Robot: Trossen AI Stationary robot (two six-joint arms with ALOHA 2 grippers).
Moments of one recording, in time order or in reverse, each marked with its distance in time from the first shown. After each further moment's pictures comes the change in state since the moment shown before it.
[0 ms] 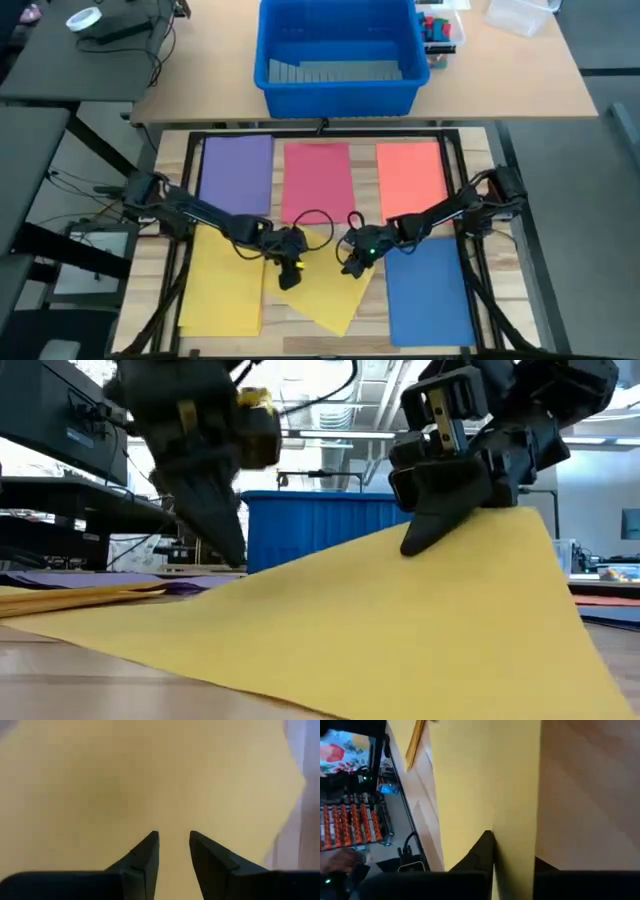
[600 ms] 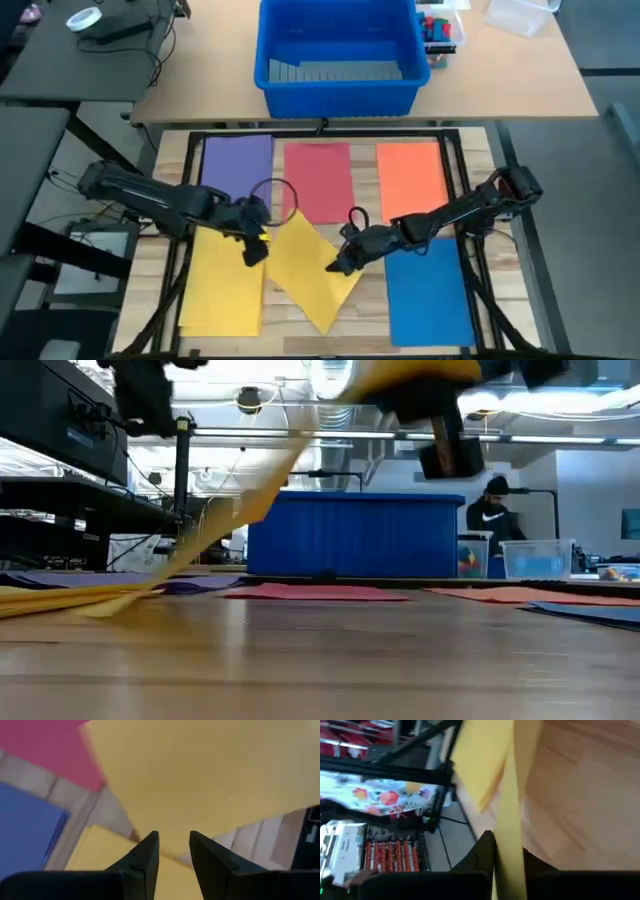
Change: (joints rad) left arm -0.014 -0.430 0.187 -0.700 -0.184 -0.167; right arm 0.088 -0.105 0.229 -0.099 0.214 0.120
